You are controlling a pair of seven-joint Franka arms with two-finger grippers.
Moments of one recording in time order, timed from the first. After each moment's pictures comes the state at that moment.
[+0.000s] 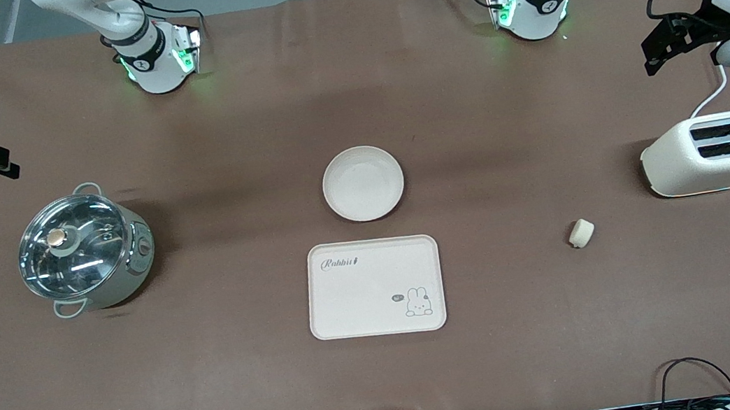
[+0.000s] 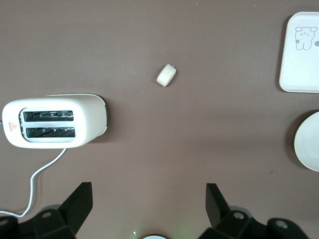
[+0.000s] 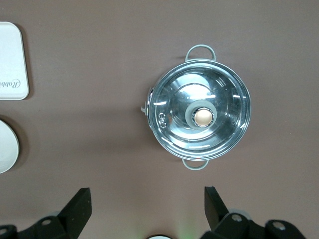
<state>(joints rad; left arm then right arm) 0.05 -0.12 -0.17 -1.65 0.03 1.53 -0.10 0.09 -0.05 -0.16 -1.62 0.02 1.49 -0.03</state>
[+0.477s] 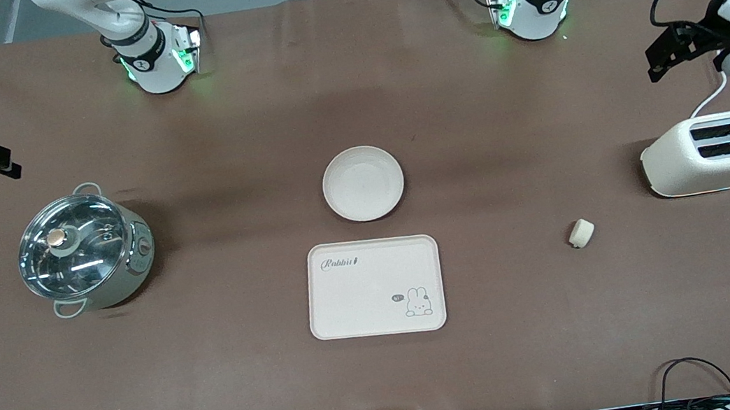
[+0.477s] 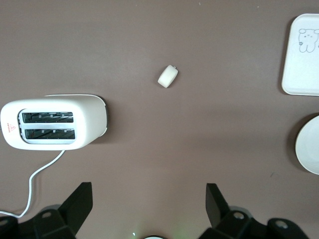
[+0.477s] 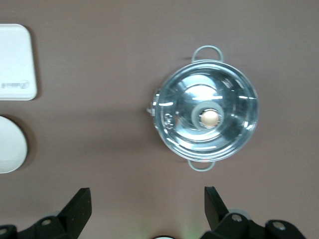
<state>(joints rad) 0.06 -0.06 -0.16 -1.63 0.03 1.53 -0.10 0.09 -0.05 -0.15 -1.62 0.07 1.50 -0.03</state>
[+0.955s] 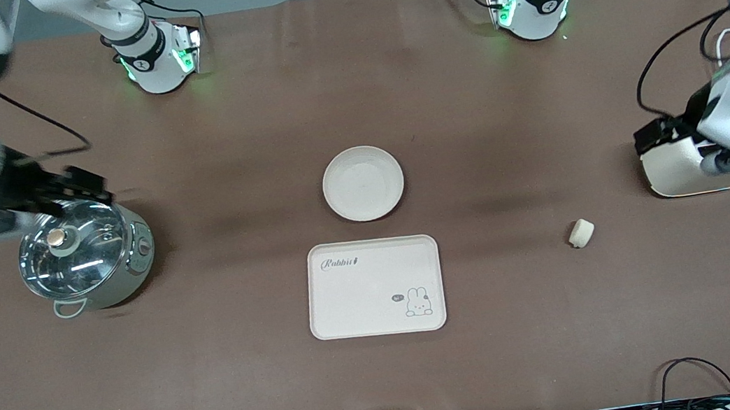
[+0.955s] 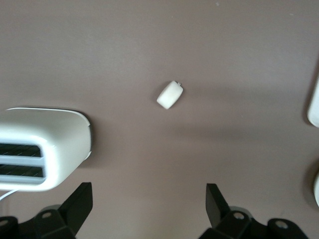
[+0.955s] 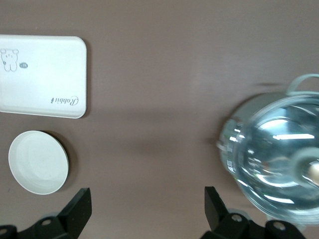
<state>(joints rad) 0.08 0.18 -0.15 -1.67 0.03 1.76 -0.16 0.27 0.06 -0.13 -1.77 0.18 1.82 0.05</state>
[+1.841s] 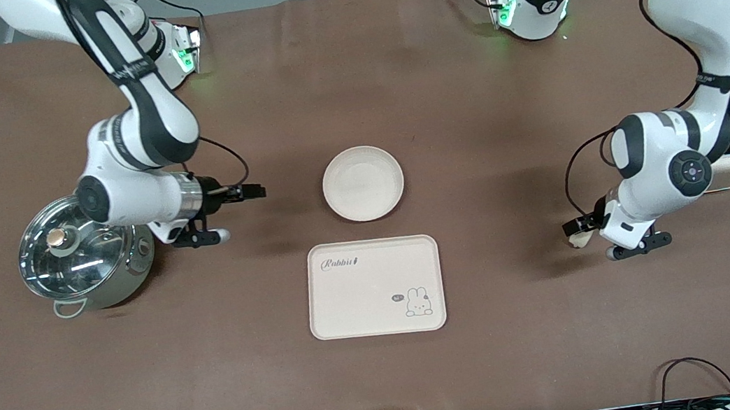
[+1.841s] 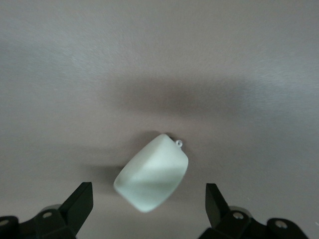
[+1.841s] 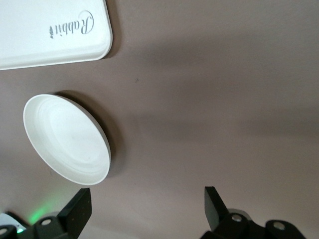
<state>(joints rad) 0.08 0.59 -0.15 -1.88 0.03 2.41 -0.24 0.47 0.29 -0.13 -2.05 0.63 2.09 0.07</state>
